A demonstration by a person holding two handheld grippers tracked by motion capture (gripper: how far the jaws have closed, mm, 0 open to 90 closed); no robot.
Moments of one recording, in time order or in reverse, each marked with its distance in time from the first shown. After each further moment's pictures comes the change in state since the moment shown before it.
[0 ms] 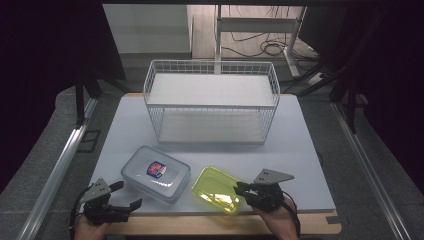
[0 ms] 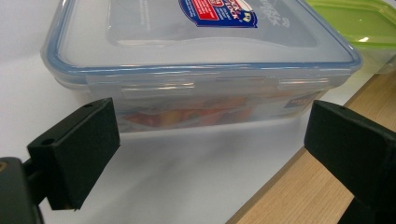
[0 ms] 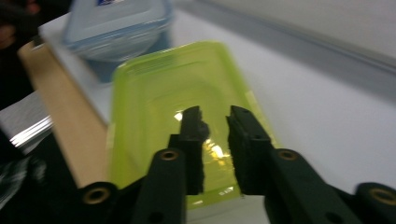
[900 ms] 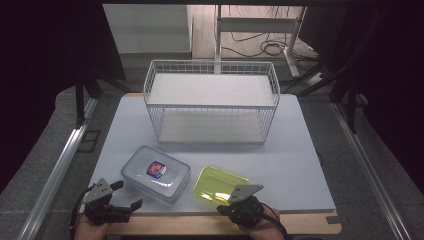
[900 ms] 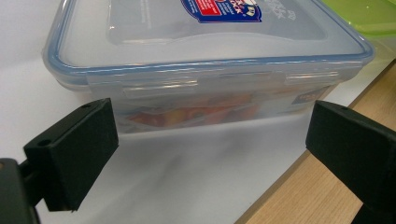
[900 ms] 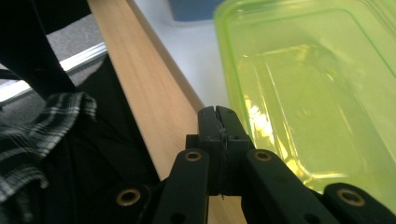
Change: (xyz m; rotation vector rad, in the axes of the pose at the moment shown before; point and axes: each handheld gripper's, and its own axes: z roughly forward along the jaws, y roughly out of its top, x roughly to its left) left arm -0.001 -0.002 0.003 0.004 0.021 0.033; right arm 0.041 -0.006 0.030 0.203 0.146 -0.142
